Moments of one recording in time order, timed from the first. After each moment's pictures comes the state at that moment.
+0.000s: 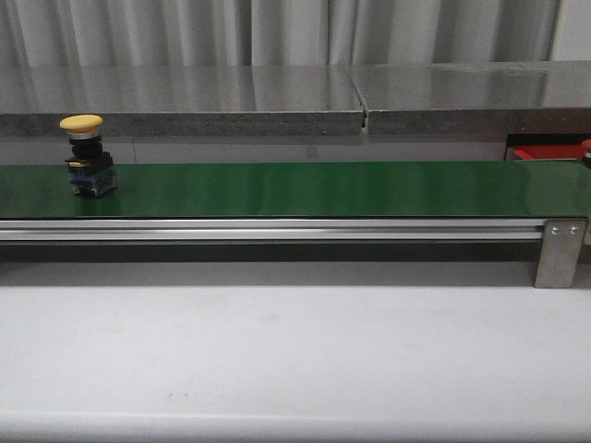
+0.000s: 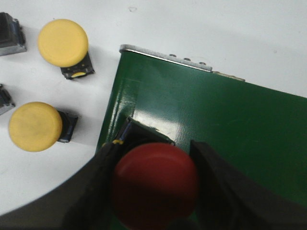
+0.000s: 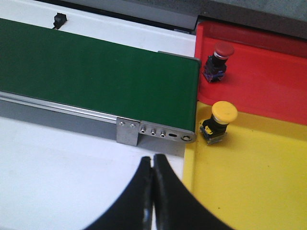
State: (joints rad) left arm 0.30 1.97 -1.74 -0.25 1.02 0.12; right arm -0.09 0.60 -0.57 0.23 0.54 -0.32
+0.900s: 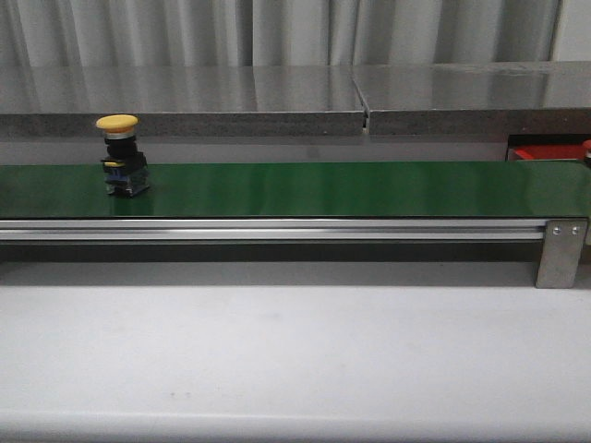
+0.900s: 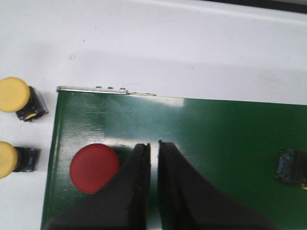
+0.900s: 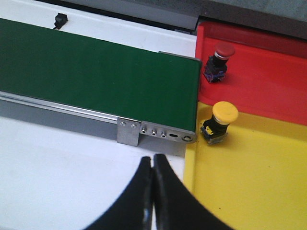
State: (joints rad) left arm 0.19 1.81 -1.74 -0.31 1.03 0.22; right arm -0.09 0.60 -0.57 0.23 0.54 -0.32
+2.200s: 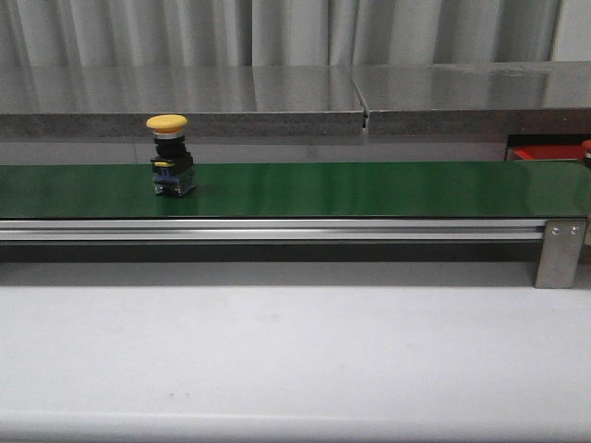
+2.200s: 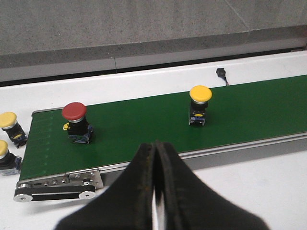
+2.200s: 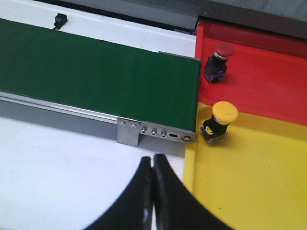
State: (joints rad) left arm -0.04 0.63 -0.88 -0.29 0.77 0.22; right arm -0.09 0.60 -0.57 0.23 0.54 -0.32
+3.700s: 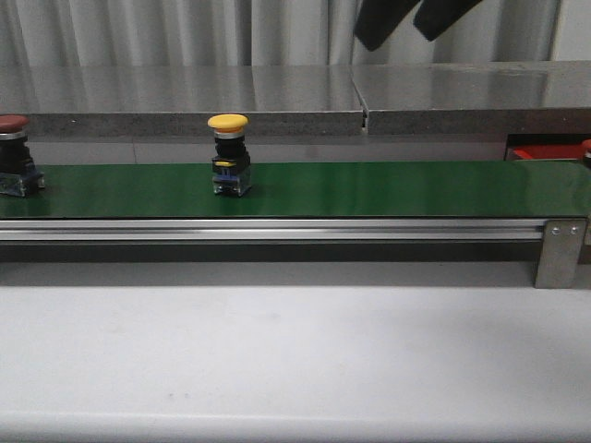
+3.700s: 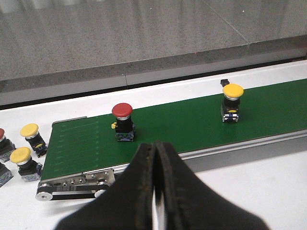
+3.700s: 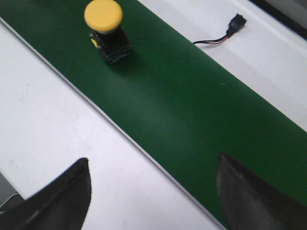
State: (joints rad) left arm -0.04 0.43 -0.81 -0.24 0.80 0.22; right arm 0.40 1.53 -1.40 0.25 0.80 -0.35
